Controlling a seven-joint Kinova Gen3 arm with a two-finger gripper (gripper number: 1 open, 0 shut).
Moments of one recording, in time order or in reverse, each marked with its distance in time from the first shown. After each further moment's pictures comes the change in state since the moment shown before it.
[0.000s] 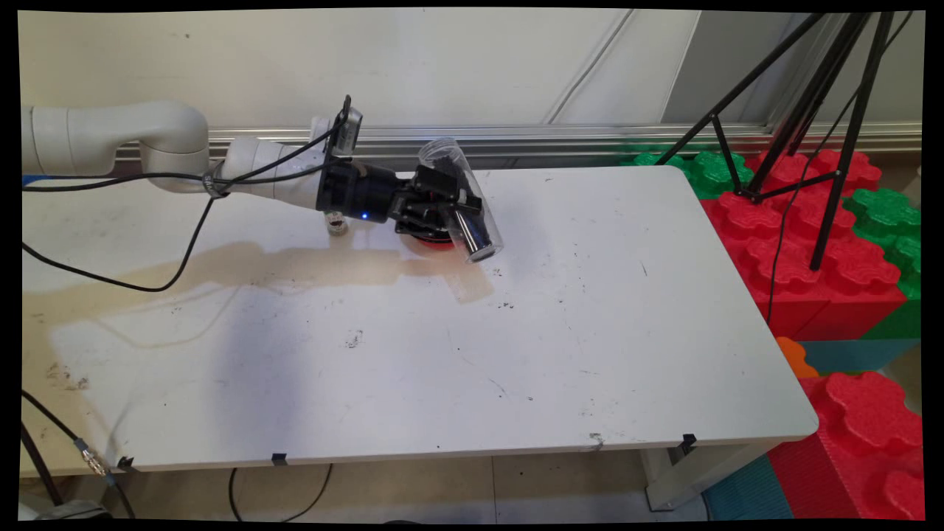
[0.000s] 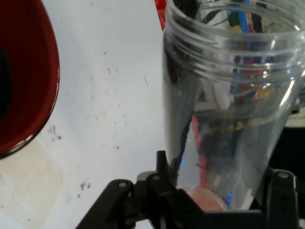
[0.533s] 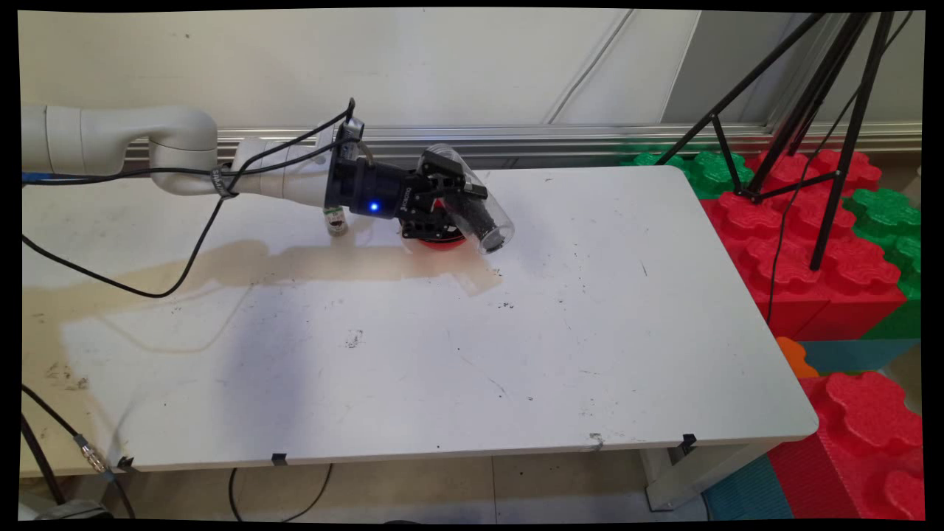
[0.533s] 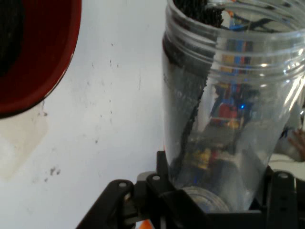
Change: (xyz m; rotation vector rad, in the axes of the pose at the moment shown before) arm 0.004 -0.002 0.009 -0.022 0.029 -0.320
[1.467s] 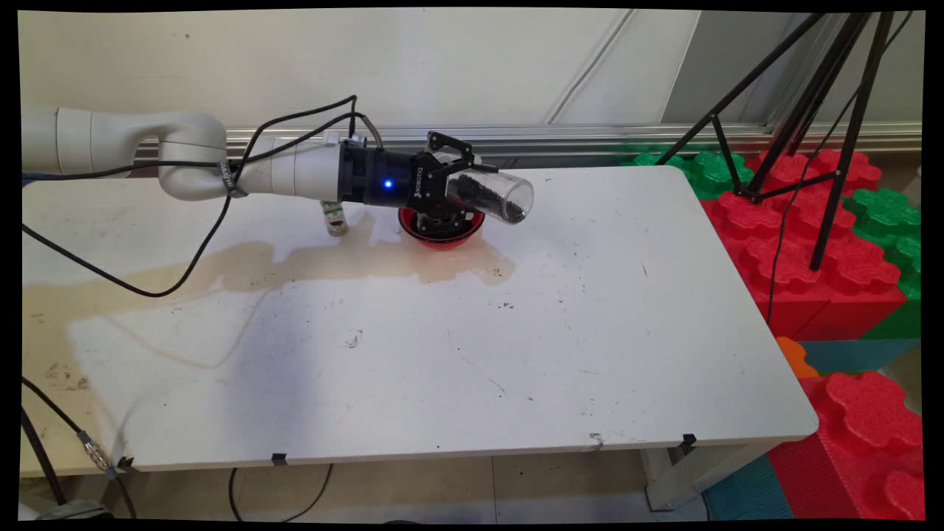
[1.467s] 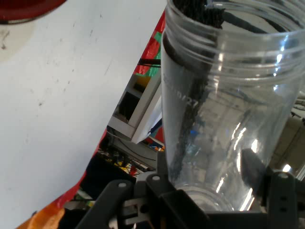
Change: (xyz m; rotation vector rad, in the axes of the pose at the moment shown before) arm -0.003 0.009 0.012 -0.088 0.031 -0.456
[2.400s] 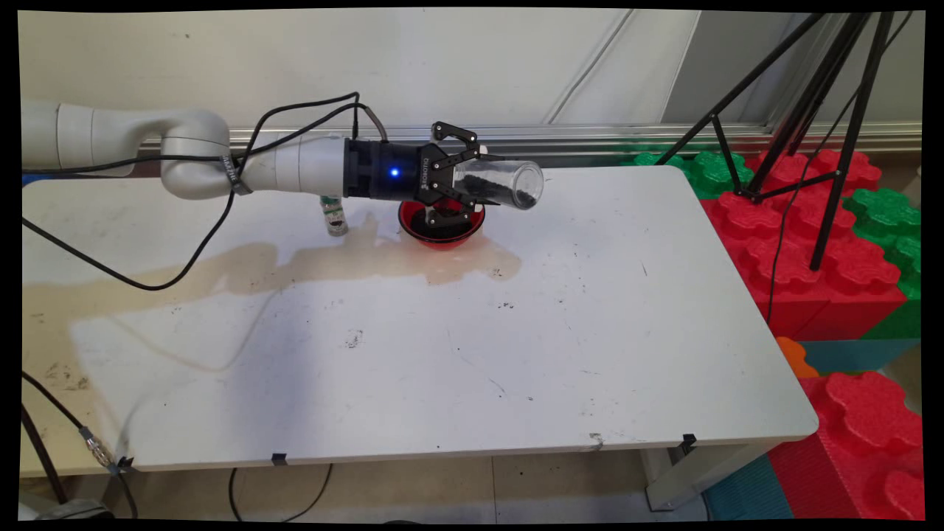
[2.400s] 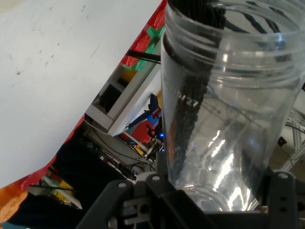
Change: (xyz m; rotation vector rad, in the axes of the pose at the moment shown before) arm -0.009 0.008 0.006 -0.030 -0.002 -0.155
